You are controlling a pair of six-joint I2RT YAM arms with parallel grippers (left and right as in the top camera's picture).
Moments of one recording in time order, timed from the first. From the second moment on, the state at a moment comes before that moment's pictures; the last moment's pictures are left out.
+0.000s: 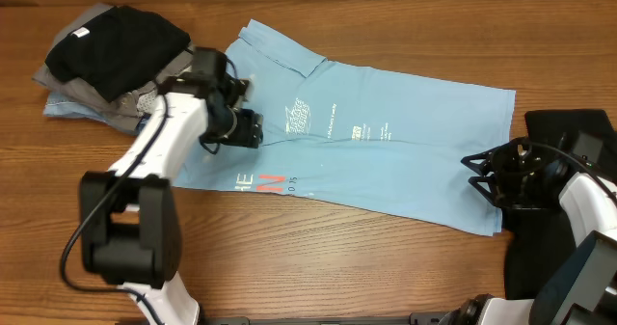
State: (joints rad) left arm -0.14 1.91 1.36 -0.83 0.21 0.01; right arm -0.50 1.55 0.85 -0.70 -0.75 0.36
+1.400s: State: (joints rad) left arm -0.16 2.00 1.46 -0.69 0.22 -0.11; right arm -0.50 1.55 0.85 -0.71 -0.72 0.36
